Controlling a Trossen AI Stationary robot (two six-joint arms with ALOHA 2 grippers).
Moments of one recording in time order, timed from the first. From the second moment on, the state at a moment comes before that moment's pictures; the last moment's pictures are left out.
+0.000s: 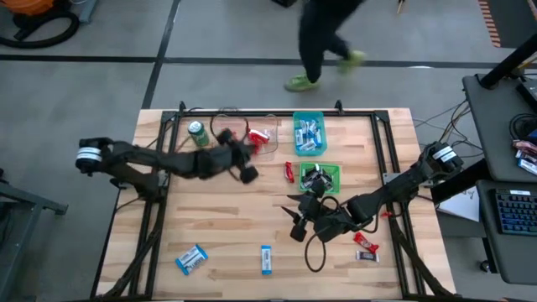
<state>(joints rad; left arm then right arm) 0.07 1.36 0.72 0.28 -0.57 0.00 0.48 1.60 1.01 0.00 0.83 0.44</state>
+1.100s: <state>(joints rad) 0.04 1.44 0.93 -0.31 -0.53 -0.24 0.45 1.60 1.01 -0.29 0.64 0.77</state>
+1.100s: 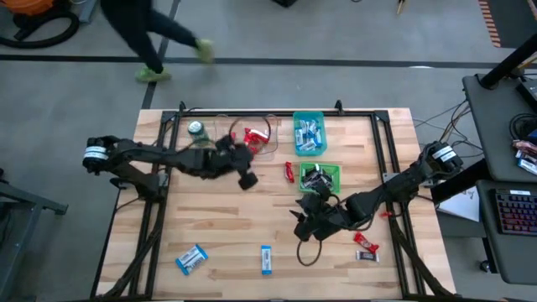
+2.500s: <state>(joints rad) -0.28 1.53 0.92 -0.11 -0.49 -0.08 0.64 1.59 1.01 -1.08 -0.27 1.34</state>
